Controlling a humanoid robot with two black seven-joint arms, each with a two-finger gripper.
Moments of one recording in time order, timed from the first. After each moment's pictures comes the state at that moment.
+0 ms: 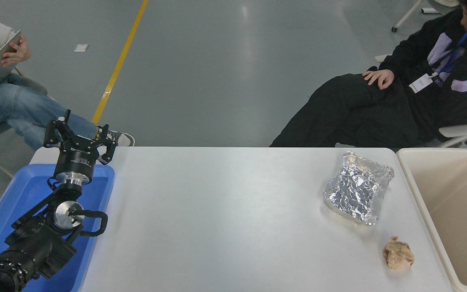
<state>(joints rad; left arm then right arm) -0.62 0.21 -0.90 -0.40 -0.07 -0.54 -0.54 1.28 -0.73 -1.19 0.83 -0.01 0.02 0.03</state>
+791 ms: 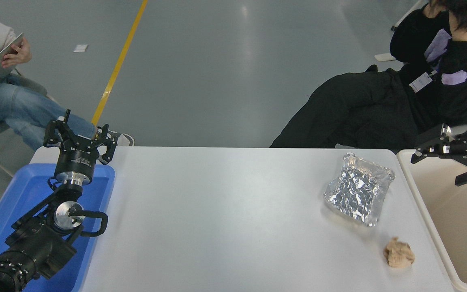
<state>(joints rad) -0.62 0.21 -0.90 -0.40 -0.07 -0.54 -0.54 2.24 -0.52 -1.53 1.37 -0.02 0.72 0.04</state>
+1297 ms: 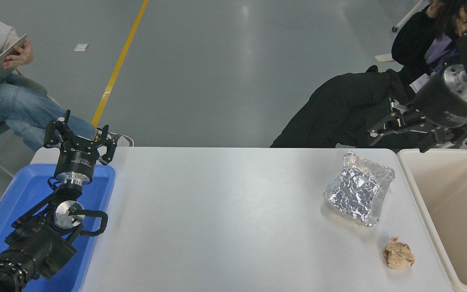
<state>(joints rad) -0.62 0.21 -0.90 -0.40 -0.07 -0.54 -0.54 2.38 -0.29 -1.46 1.43 -0.05 0.78 0.04</state>
